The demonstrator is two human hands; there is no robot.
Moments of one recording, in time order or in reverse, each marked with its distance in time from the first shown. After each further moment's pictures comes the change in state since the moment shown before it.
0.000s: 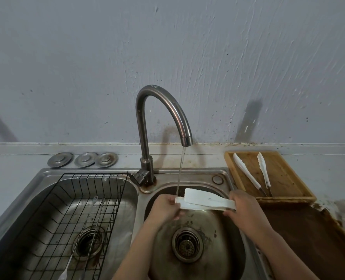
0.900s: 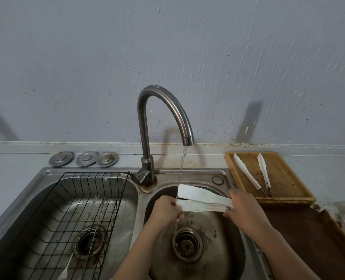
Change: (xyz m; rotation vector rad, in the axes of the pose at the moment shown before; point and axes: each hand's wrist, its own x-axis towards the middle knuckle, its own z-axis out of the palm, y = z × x) left_hand -0.004 0.000 0.002 0.198 0.076 -0.033; right_hand 0.006 -0.005 -0.003 -0.077 -0.066 0.031
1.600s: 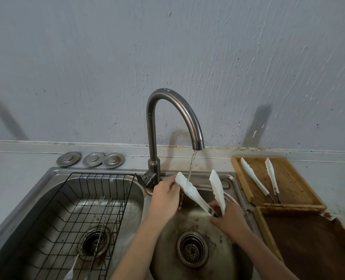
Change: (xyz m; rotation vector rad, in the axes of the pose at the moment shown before) left_hand -0.026 0.036 -0.031 -0.116 0.240 0.411; right_hand 0.018 -0.018 0.054 0.478 -0.015 0.094
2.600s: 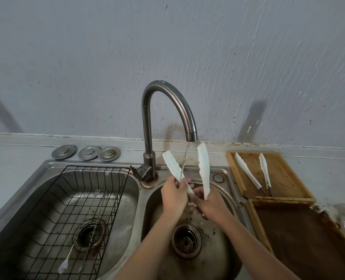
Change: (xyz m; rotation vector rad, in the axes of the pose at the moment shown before) left_hand 0.007 -0.015 0.057 -0.312 0.217 -0.255; right_hand 0.001 -0.031 0.010 0.301 -0.072 -0.008
